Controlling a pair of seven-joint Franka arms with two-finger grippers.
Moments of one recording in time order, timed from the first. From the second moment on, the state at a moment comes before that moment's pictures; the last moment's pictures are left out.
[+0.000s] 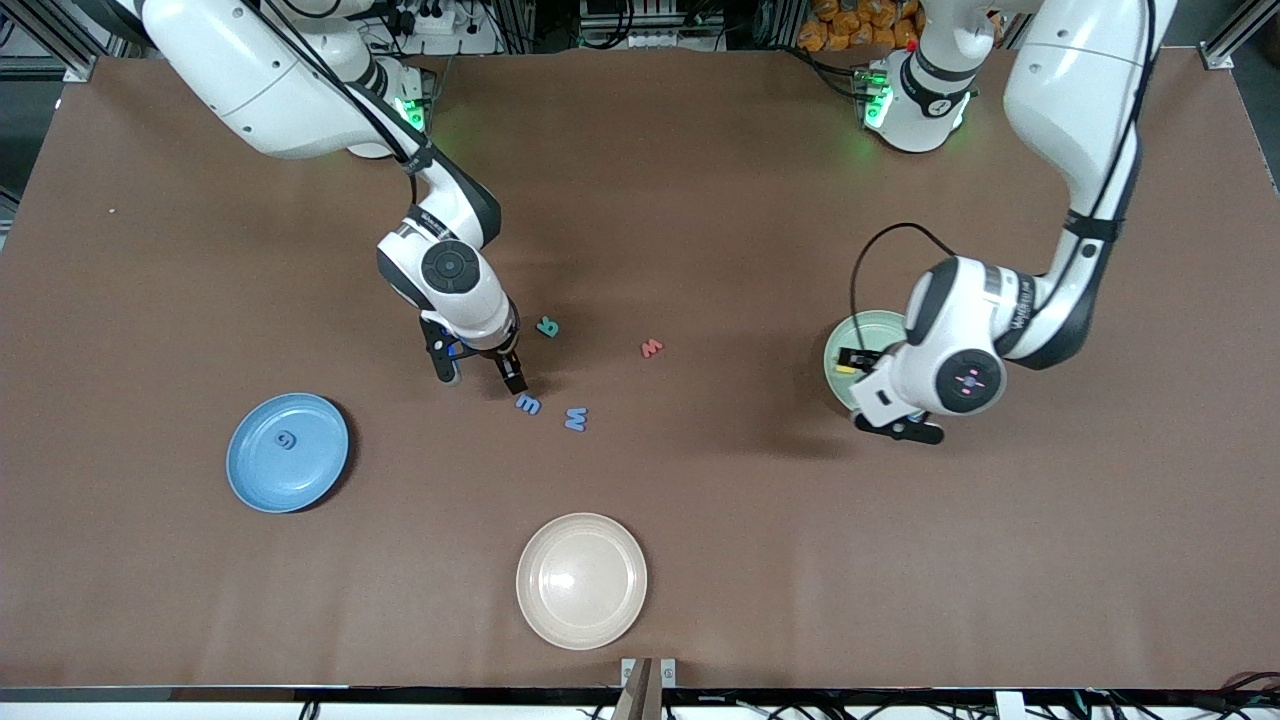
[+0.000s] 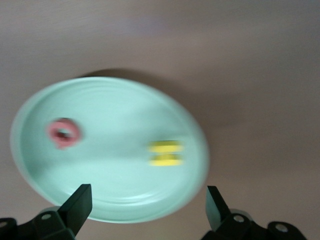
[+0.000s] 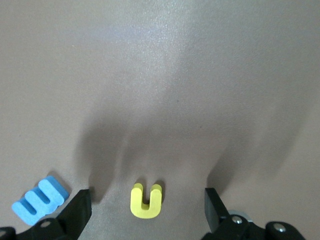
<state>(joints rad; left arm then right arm) -0.17 0.54 -0.21 -1.75 0.04 1.94 -0.24 0.03 0.58 0.49 -2.08 -0.51 2.55 2.05</state>
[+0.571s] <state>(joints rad) -0.33 0.68 -0.29 -1.53 0.02 1.96 -0.65 0.03 0.58 0.49 -2.08 -0.51 2.56 2.06</state>
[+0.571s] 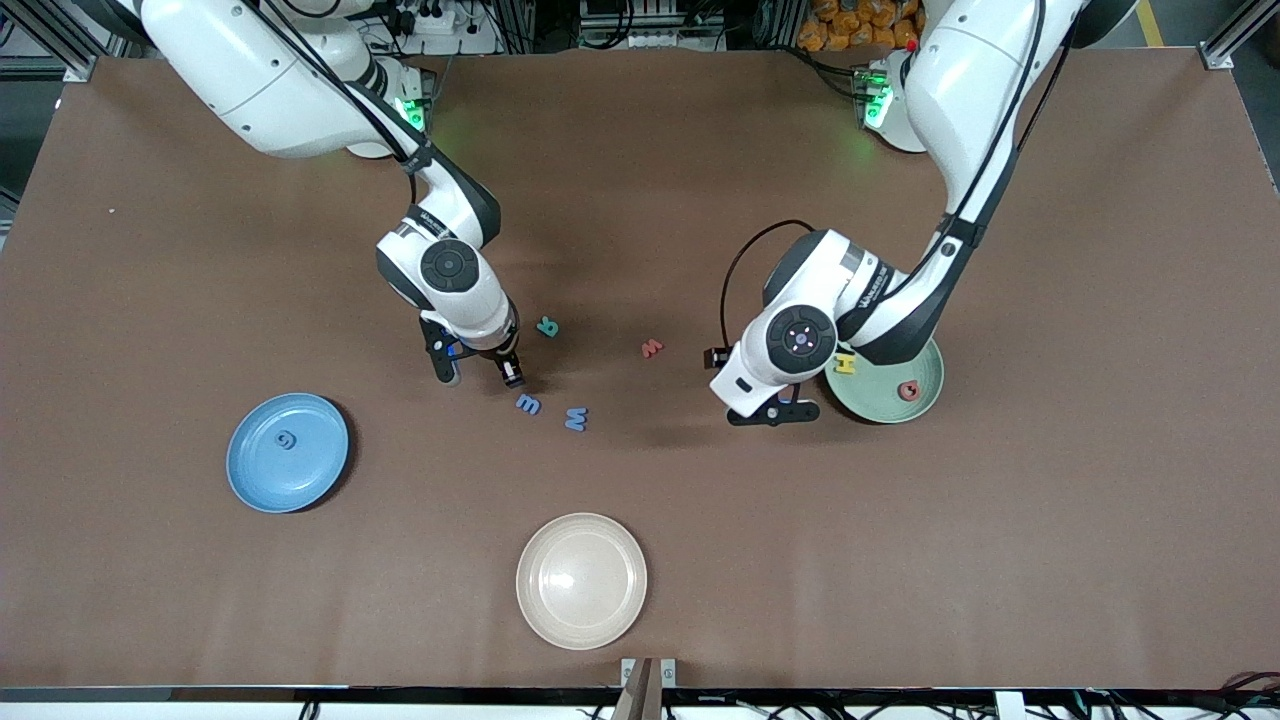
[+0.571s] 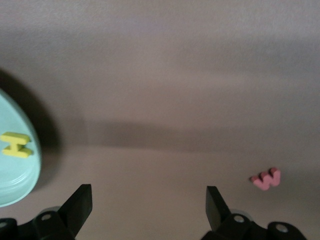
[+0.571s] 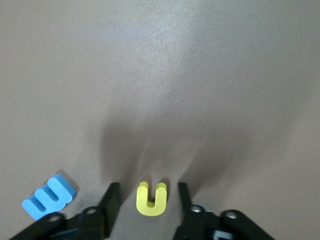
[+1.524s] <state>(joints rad) -0.37 0.74 -0.29 -1.49 0.02 2.10 -0.71 -0.07 0.54 0.47 -1.96 -0.59 2.48 1.86</state>
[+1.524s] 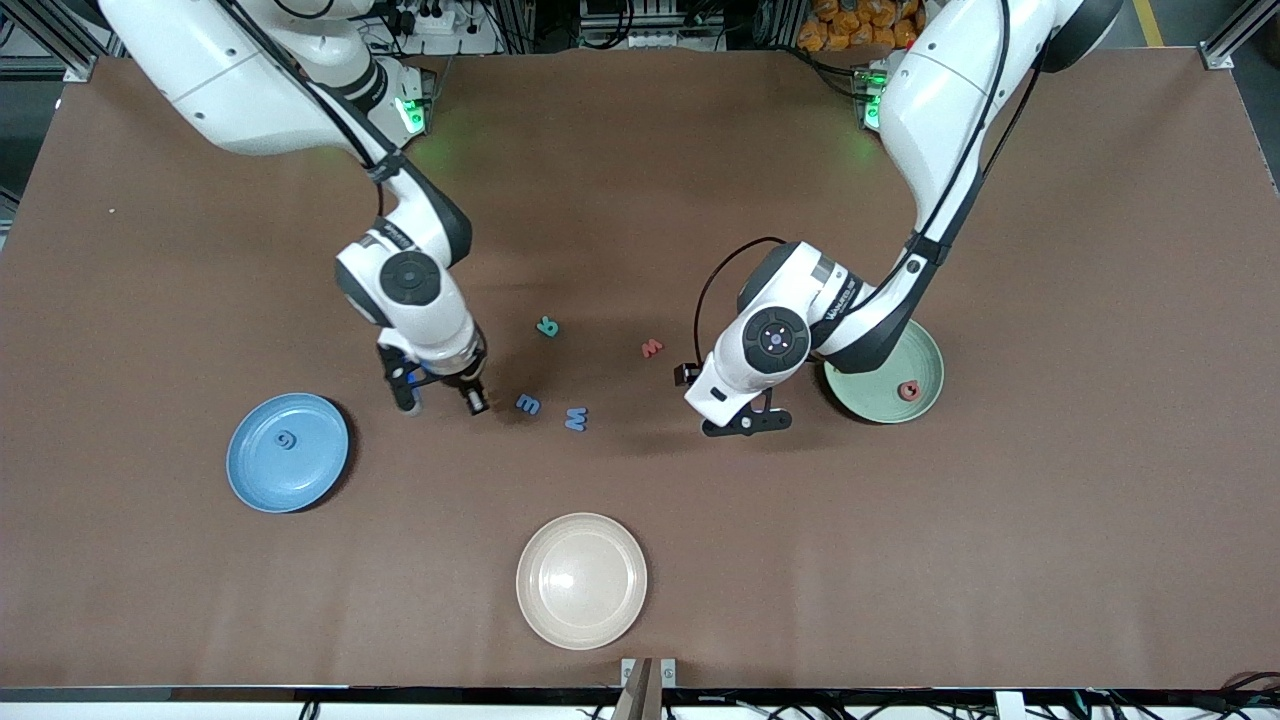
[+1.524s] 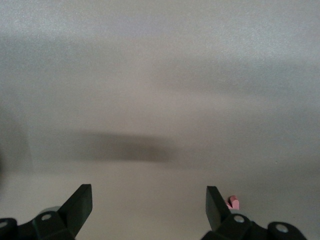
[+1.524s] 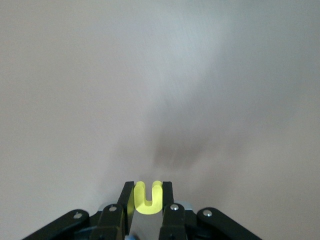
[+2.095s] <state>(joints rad) -0.38 0.74 -0.29 -1.49 0.02 2.11 -0.73 -0.10 0.52 0.26 -1.81 -0.68 2.33 1.38</state>
